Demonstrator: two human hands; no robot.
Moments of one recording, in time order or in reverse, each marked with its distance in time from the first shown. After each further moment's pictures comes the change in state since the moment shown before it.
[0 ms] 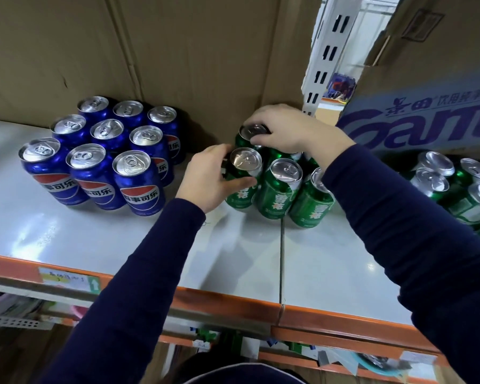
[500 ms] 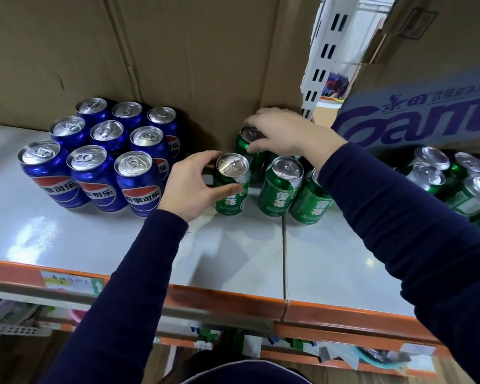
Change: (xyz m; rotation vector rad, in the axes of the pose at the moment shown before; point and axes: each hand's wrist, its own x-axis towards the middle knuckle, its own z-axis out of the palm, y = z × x) left_hand -0.022 -0.015 -0.019 -0.116 0.026 -0.012; right_hand 0.000 -0.010 0.005 -0.116 -0.031 0.041
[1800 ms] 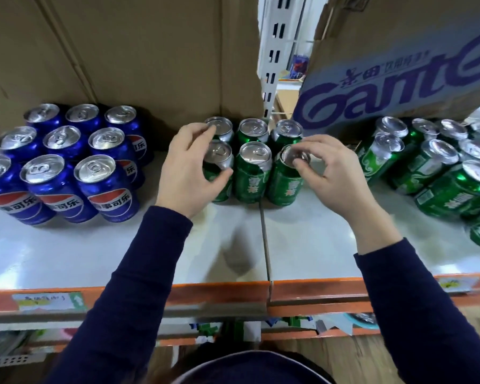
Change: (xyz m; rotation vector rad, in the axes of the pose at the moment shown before) left_hand 0.006 0.031 0.026 0.211 0.080 0.276; right_hand -0.163 0.009 0.059 0.456 0.641 0.316
